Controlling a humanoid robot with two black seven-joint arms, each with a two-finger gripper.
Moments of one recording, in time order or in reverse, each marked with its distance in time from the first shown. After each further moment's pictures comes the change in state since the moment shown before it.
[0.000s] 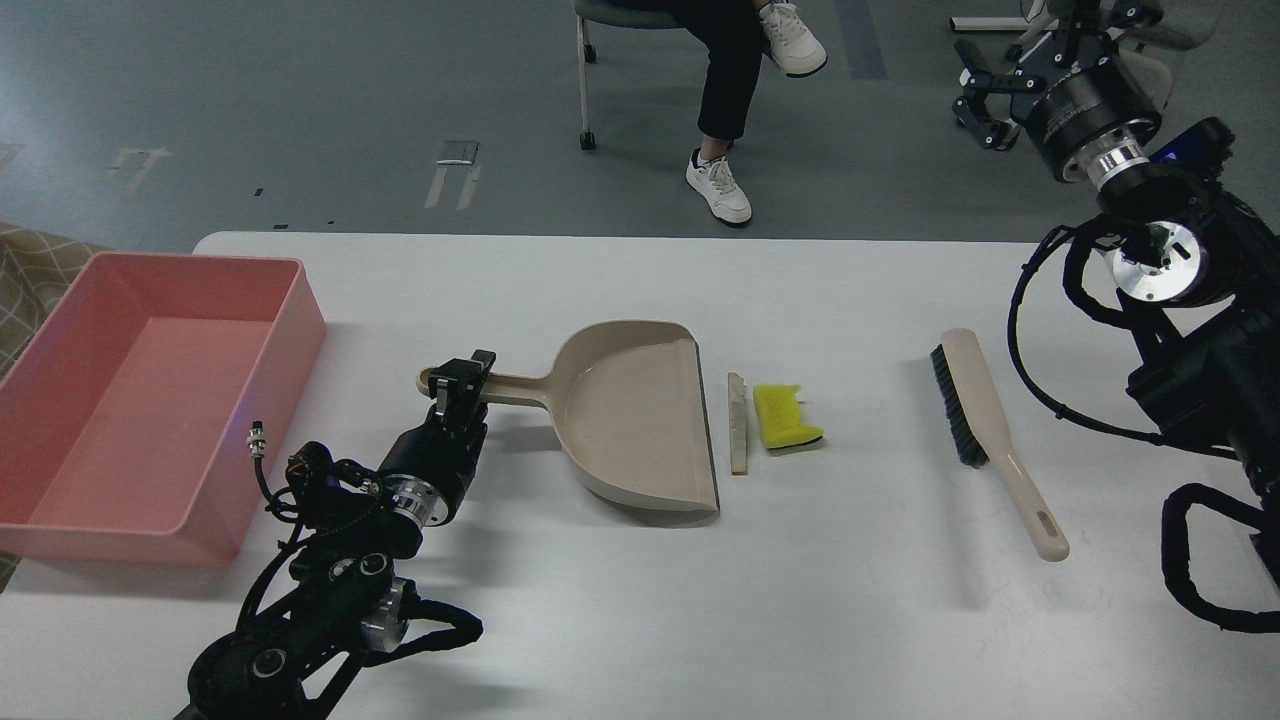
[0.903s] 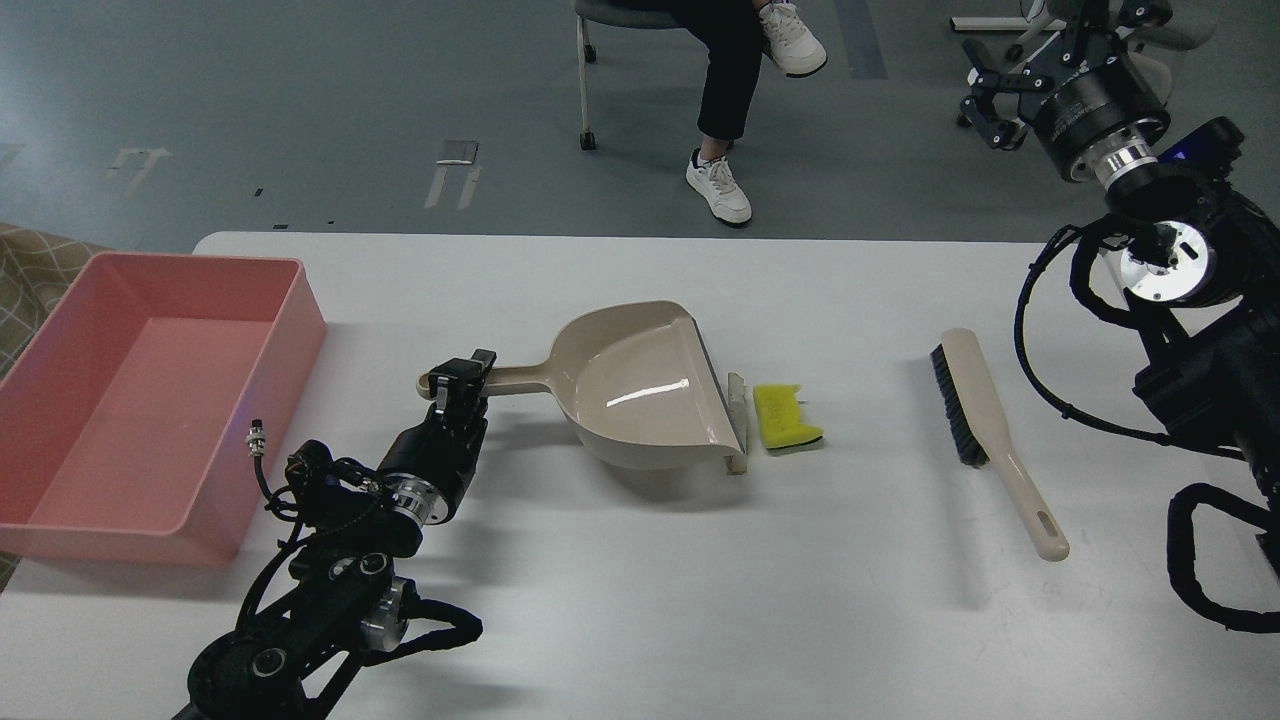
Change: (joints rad) left arm -0.008 0.005 0.002 -0.009 0.009 -0.002 -0.010; right arm -0.006 -0.014 0.001 -0.002 0.000 0.000 0.000
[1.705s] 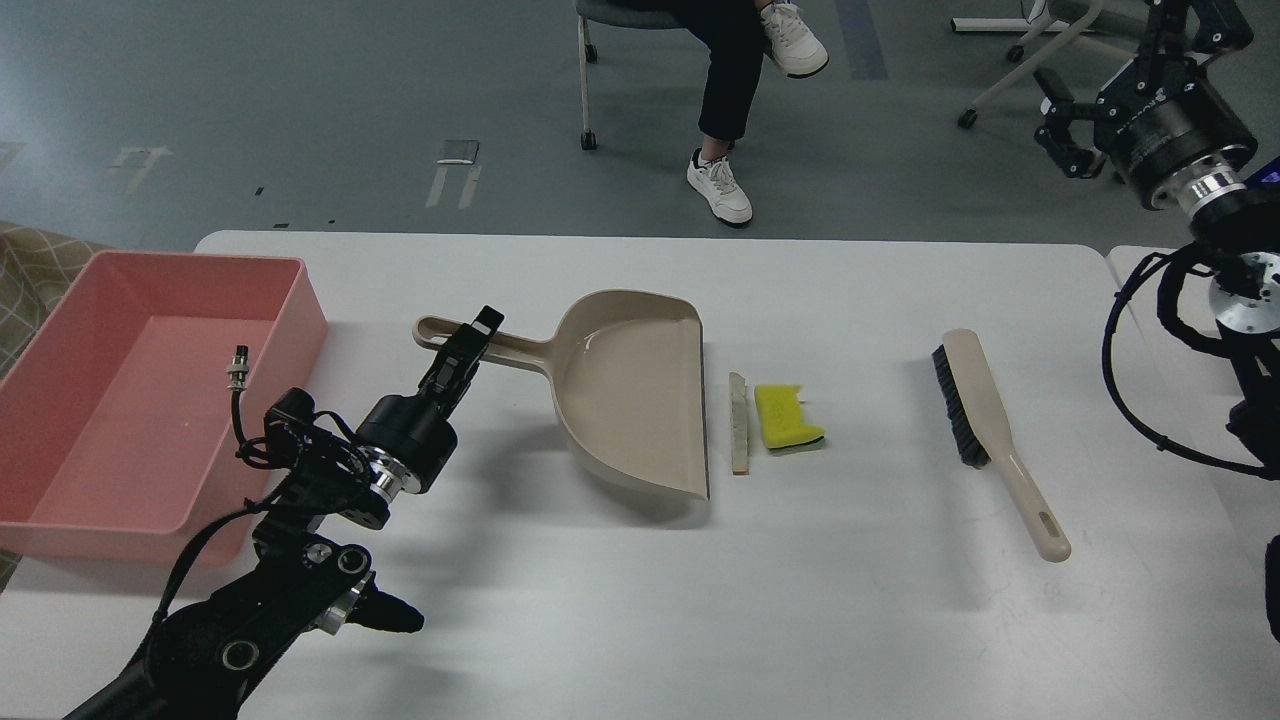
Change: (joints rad) left arm -0.067 0.155 0.107 -0.004 0.231 -0.002 -0.119; right arm -0.092 -0.211 -0.095 0.133 -0.011 0.004 -0.009
